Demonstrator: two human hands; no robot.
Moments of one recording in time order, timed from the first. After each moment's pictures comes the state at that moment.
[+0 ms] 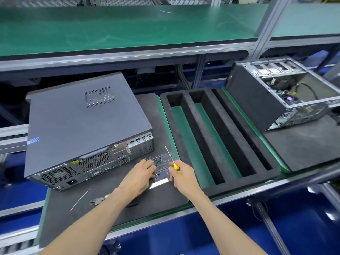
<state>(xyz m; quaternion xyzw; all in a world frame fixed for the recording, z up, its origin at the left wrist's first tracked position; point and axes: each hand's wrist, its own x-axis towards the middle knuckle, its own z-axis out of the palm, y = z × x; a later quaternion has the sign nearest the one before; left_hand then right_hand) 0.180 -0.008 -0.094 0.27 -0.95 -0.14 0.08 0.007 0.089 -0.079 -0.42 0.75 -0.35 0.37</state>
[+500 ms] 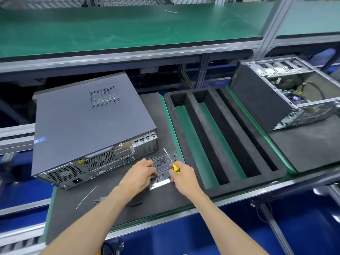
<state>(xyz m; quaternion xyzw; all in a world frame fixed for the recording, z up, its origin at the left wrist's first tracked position) 0.192 -0.015 -0.086 0.31 -0.93 -0.18 0.04 0.015 0.084 -0.082 -0.43 0.77 -0.30 0.36</state>
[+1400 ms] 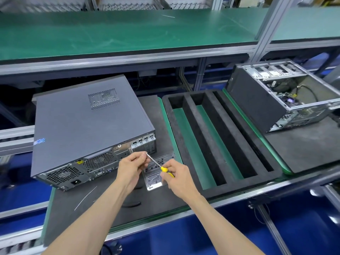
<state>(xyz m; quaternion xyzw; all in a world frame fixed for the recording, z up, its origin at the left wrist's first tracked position) 0.182 -0.014 -0.062 0.47 -0.35 -0.72 0.38 0.028 0.092 -0.049 -0.46 0.69 -0.40 0.39</state>
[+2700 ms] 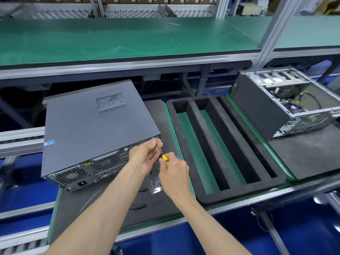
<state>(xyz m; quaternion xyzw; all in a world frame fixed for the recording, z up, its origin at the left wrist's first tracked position) 0.142 -0.029 0.012 0.51 -0.21 -0.75 0.37 0.072 0.073 0.003 -0.50 0.78 -0.35 0.13</state>
